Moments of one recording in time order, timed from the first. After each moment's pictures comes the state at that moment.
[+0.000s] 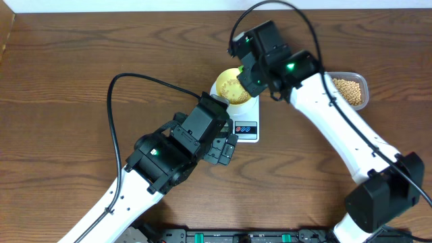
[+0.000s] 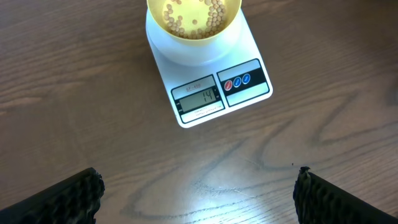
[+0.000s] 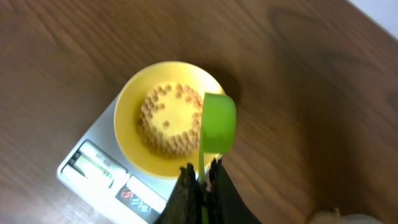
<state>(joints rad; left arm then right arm) -0.74 1.20 1.22 -1.02 -0.17 -0.27 0.53 1.81 1.68 -0.86 0.02 -0.19</state>
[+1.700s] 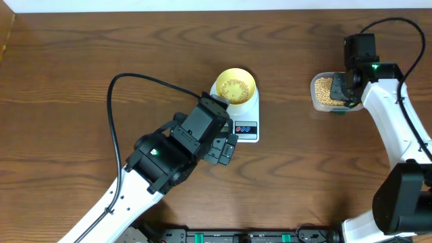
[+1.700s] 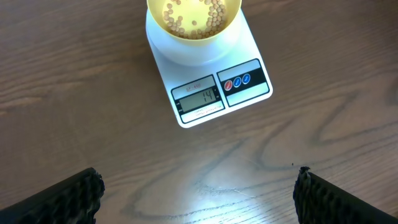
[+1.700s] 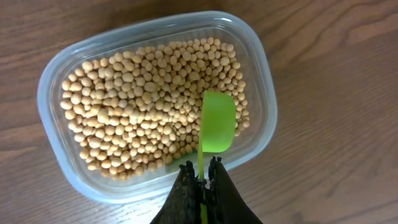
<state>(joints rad) -0.74 1.20 1.22 -1.02 -0.17 -0.27 0.02 1.70 1.35 -0.86 0.28 0.23</state>
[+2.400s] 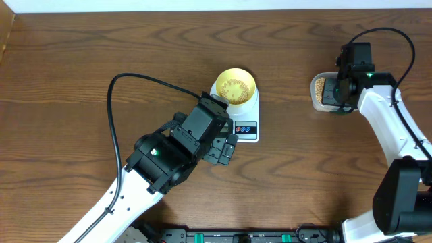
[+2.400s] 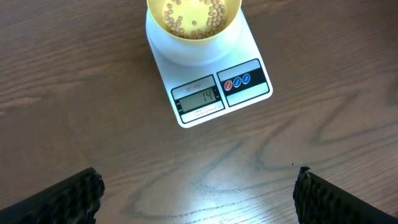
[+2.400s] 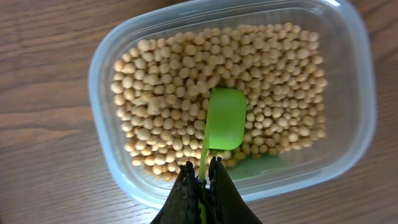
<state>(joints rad) -0.74 1.20 1.22 -1.02 -0.17 -0.27 0.02 1.70 1.25 -0.73 0.09 0.19</state>
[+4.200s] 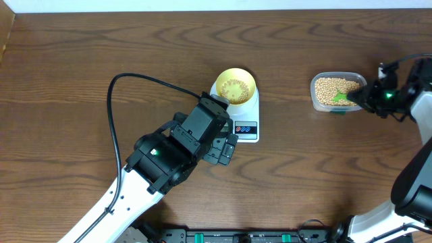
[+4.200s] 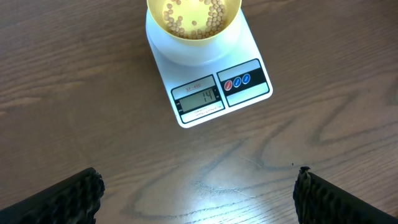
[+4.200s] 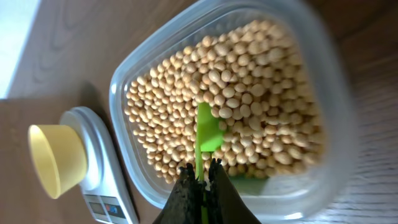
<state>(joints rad) -0.74 1.20 1.22 -1.02 -0.17 -0.27 -0.44 1.81 1.24 -0.69 -0.67 0.13</state>
